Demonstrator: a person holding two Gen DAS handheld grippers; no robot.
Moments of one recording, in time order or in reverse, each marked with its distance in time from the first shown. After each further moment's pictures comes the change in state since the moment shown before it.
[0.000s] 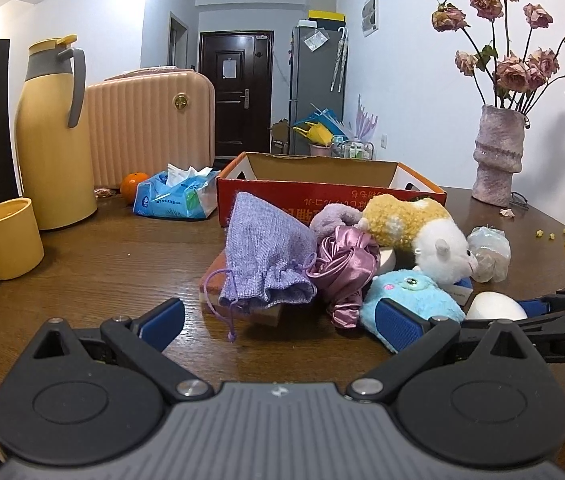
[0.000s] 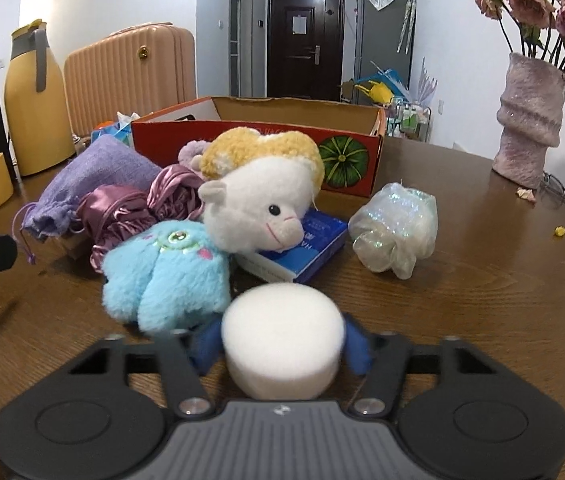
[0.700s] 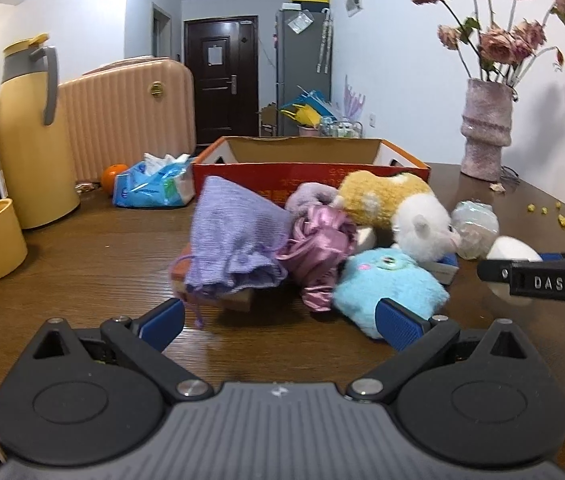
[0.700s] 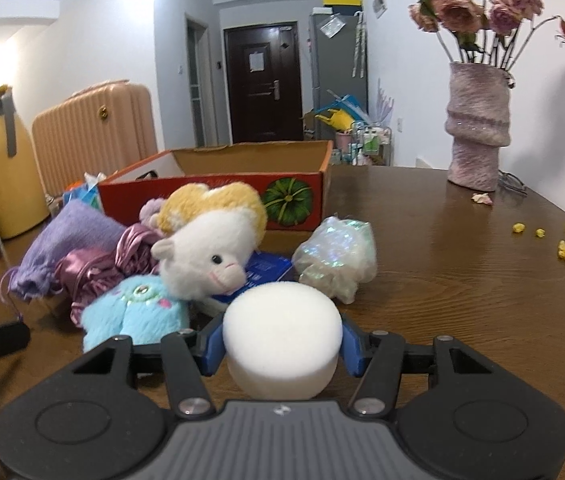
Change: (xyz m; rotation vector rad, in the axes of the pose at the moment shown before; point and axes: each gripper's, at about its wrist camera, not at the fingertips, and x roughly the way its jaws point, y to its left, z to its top) left arm 0.009 -0.023 -0.003 0.052 0.051 -0.014; right arm -0.027 -0.029 0.000 0.133 -0.133 -0.064
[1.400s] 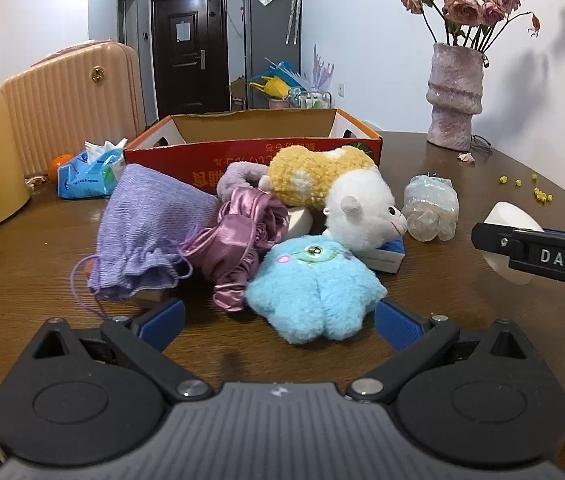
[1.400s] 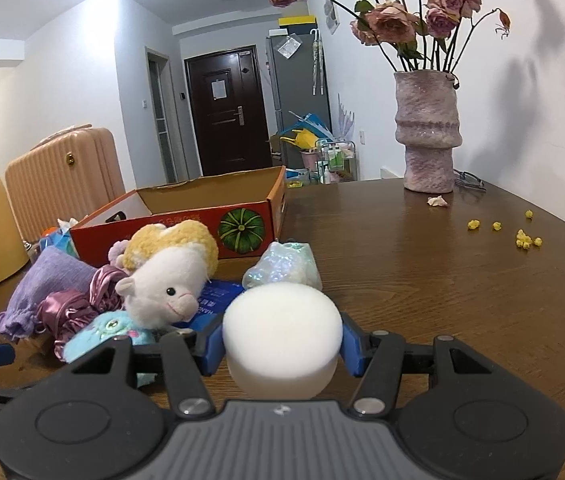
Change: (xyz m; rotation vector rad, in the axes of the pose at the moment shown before) left arm 0.026 -0.052 0.011 0.050 0.095 -0.070; right arm -0.020 -0.025 -0.001 0.106 -0.072 -0.066
